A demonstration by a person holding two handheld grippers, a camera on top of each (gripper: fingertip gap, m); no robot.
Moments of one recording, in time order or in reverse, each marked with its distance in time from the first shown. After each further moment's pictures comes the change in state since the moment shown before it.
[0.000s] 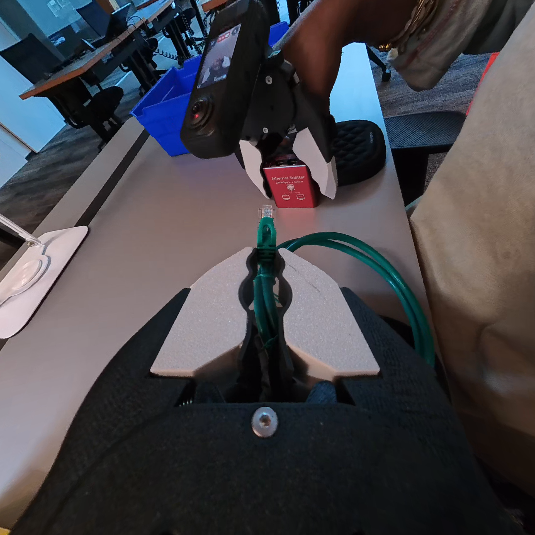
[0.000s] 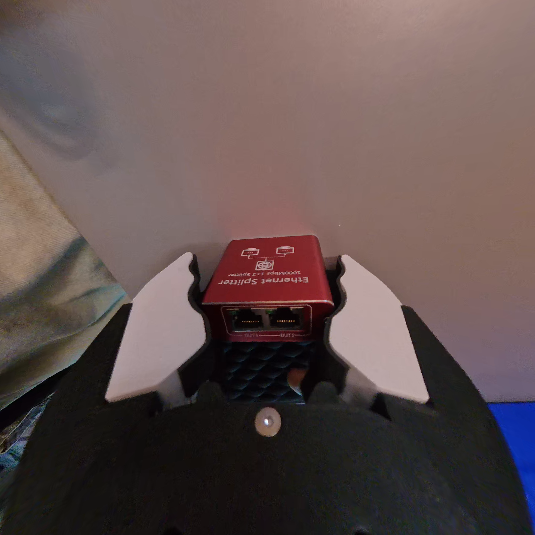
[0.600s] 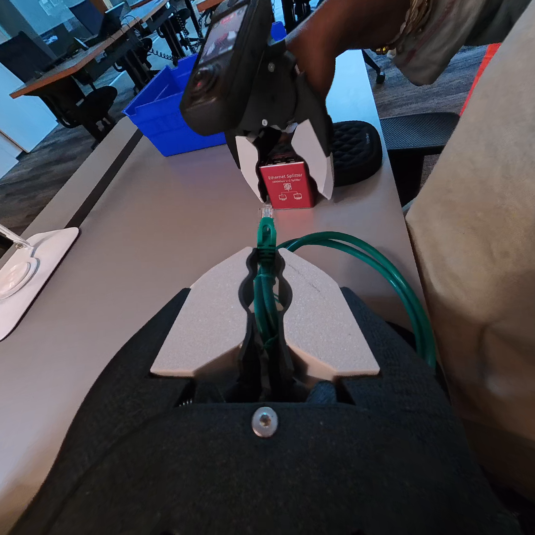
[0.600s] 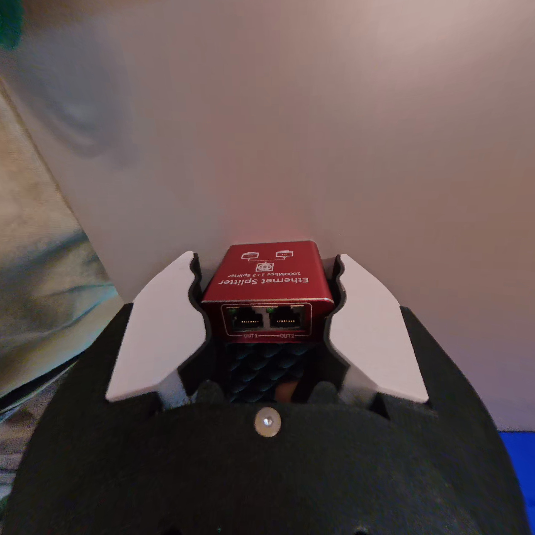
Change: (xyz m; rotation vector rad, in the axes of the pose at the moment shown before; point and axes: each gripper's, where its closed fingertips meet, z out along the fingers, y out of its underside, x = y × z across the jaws) left arm 0.003 0.001 0.006 0.004 0.017 -0.006; right arm 0.000 -0.004 -0.001 0.110 -0.001 -0.084
